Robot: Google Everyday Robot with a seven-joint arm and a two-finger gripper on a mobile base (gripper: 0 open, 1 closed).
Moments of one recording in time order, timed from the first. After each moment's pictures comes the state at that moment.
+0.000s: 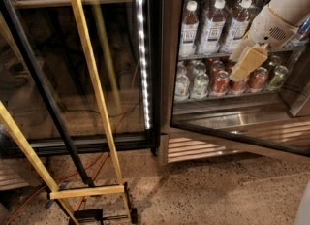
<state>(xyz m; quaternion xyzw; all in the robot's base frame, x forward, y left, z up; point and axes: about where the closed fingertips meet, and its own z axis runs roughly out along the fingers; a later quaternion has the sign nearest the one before) 0.588 -0.234 0.892 -0.58 0.79 0.11 0.16</state>
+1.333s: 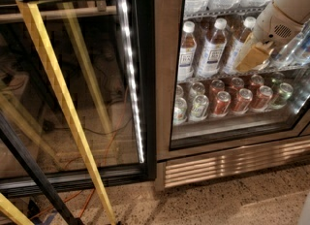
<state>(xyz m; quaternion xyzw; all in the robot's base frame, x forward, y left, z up) 0.588 -0.234 0.892 -0.58 0.79 0.11 0.16</state>
